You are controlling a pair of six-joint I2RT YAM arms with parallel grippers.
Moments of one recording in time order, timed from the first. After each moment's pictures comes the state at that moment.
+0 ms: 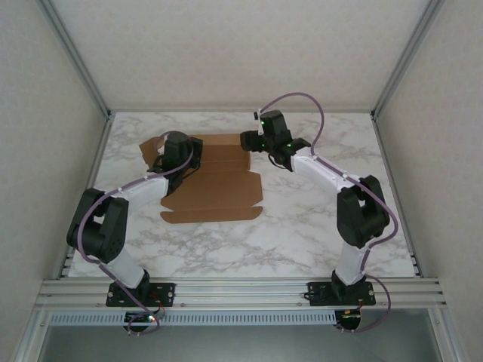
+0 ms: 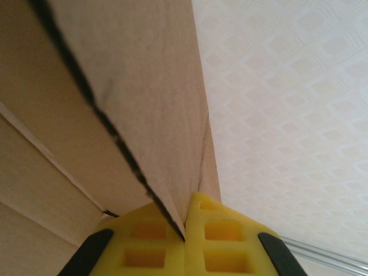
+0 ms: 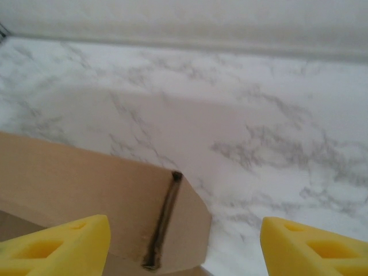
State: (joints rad) left arm -0.32 1.65 0.95 0.29 -0.06 -1.54; right arm 0.57 1.84 1.46 -0.24 0.05 0.27
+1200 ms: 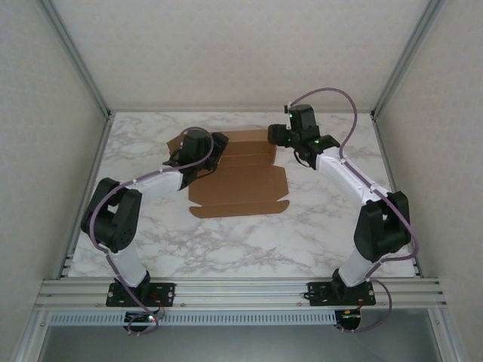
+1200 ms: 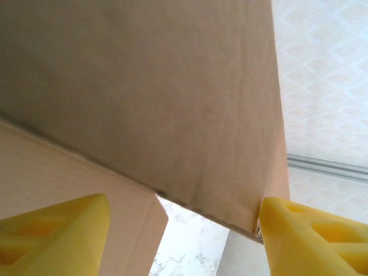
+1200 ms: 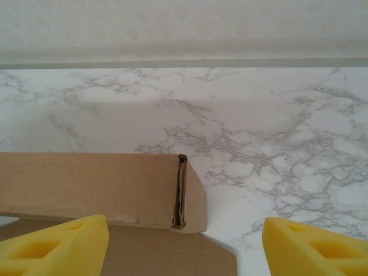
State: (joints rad) left arm -0.41 1.76 1.10 0.15 0.10 -1.37; right arm 0.43 1.65 1.39 -0.36 0.10 0.26
